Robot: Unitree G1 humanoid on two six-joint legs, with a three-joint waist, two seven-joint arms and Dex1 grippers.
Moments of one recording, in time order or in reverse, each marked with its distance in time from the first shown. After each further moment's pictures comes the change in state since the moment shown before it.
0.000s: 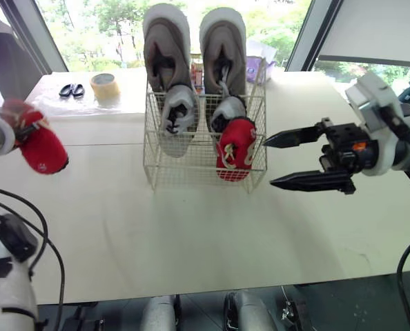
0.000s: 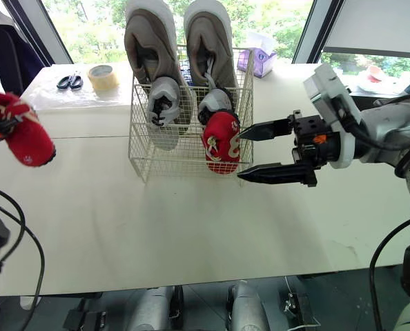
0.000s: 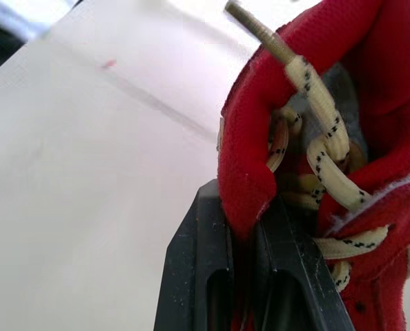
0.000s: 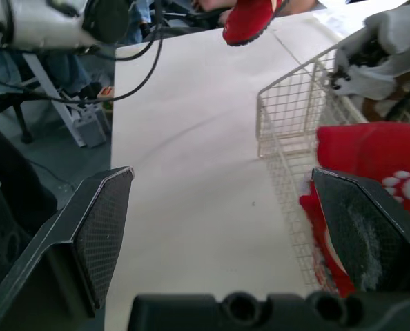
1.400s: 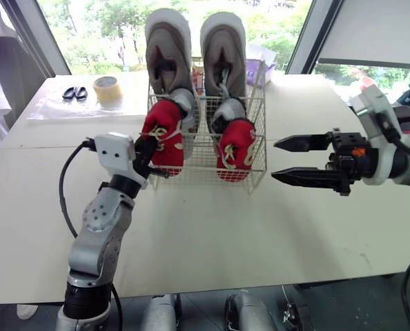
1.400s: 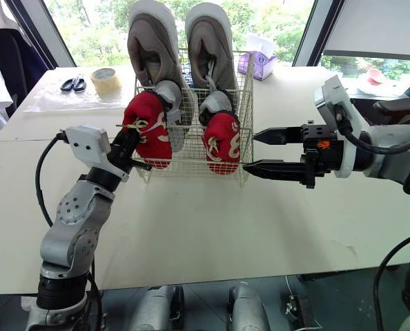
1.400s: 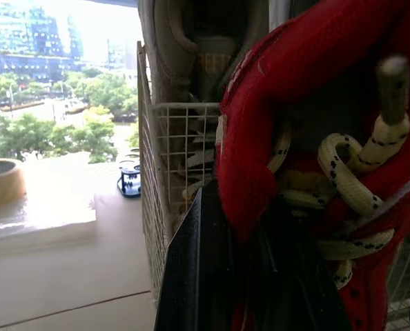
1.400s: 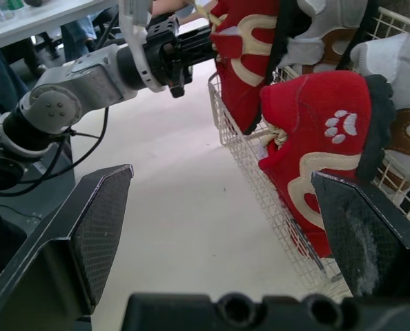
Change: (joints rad) left arm 0.699 -0.542 -0.598 -0.588 0.377 -1.052 -0.423; right arm 0.143 0.025 -0.128 -0.075 0.096 0.114 -0.228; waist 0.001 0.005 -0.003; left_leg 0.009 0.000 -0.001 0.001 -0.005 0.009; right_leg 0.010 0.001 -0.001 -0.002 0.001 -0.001
